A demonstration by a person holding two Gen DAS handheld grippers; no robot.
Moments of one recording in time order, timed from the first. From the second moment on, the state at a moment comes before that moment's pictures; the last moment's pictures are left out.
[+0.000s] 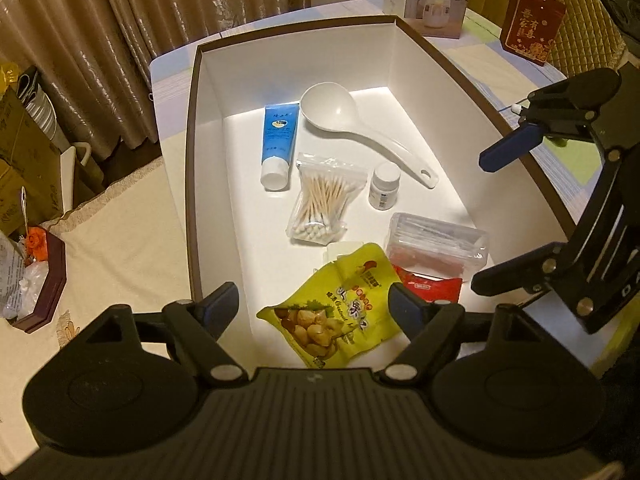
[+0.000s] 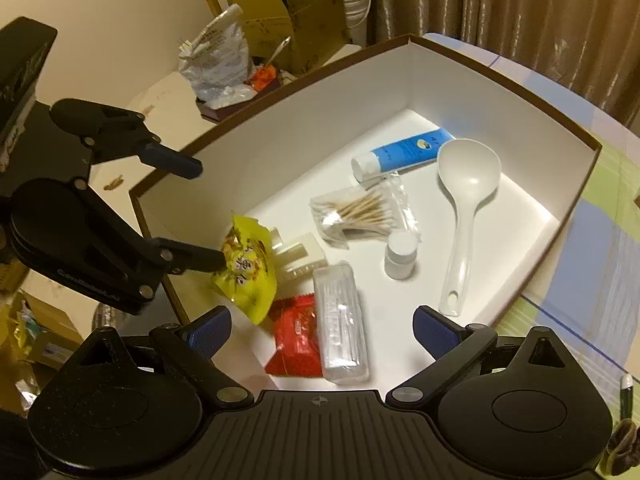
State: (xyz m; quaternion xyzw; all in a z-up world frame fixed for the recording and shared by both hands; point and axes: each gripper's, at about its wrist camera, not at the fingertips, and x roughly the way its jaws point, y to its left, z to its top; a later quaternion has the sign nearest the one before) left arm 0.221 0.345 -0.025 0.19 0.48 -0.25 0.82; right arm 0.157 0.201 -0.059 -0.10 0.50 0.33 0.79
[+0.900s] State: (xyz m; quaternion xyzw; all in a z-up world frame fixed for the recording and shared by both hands) left arm 0.194 0.333 -0.007 0.19 0.46 -0.24 0.84; right arm 0.121 0.188 -0.038 -0.12 0.46 0.31 0.82
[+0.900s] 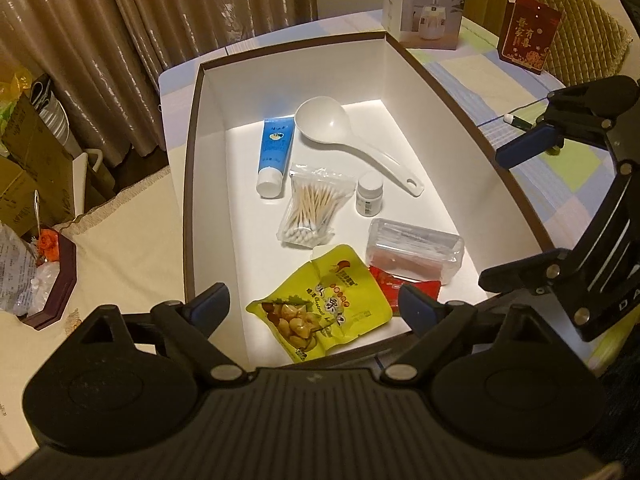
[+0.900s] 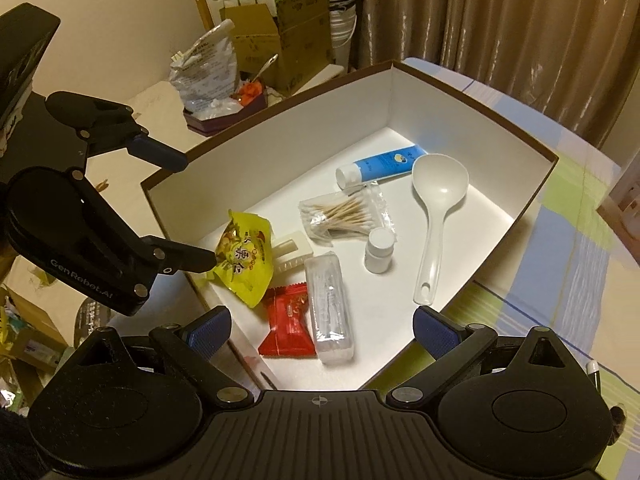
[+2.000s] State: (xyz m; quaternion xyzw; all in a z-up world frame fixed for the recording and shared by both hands) left arm 0.140 0.310 0.009 0.17 0.46 -0.21 0.85; right arm 0.080 0.155 -0.029 -0.11 0.45 0.32 0.83
